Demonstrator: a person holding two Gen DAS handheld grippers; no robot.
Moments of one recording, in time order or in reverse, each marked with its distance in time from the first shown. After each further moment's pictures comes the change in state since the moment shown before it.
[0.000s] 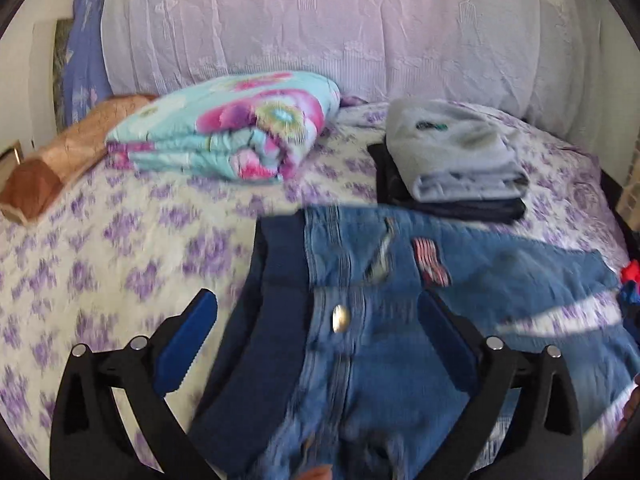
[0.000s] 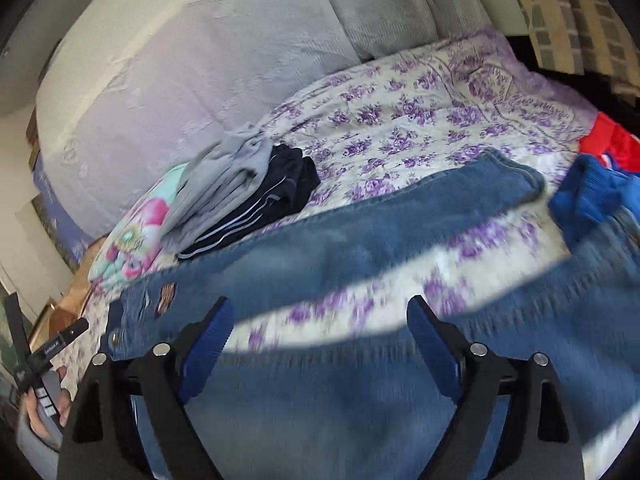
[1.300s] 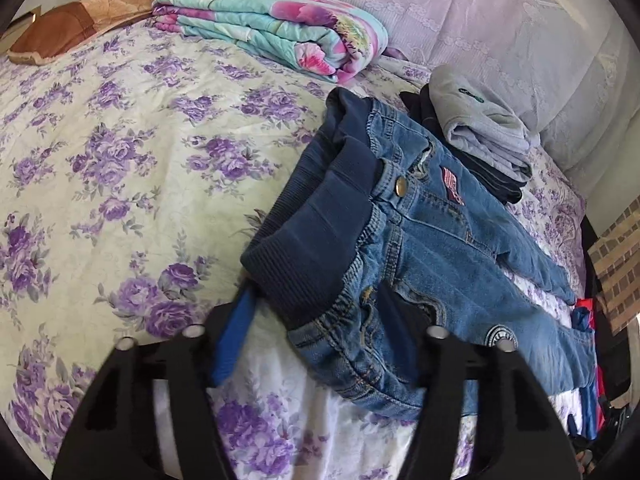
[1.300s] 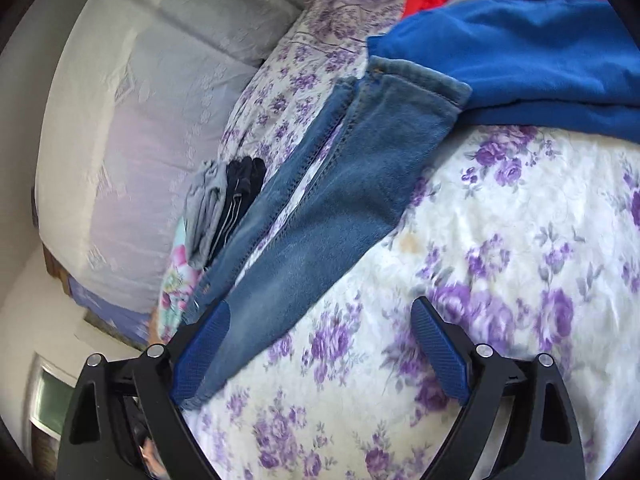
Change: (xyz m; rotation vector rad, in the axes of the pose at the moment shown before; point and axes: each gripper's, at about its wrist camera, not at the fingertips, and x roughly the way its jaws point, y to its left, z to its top) left arm -0.006 0.067 -0.074 -0.305 0.220 -0.126; right arm -0.117 -0.129 -0.088 0.548 0.078 0.148
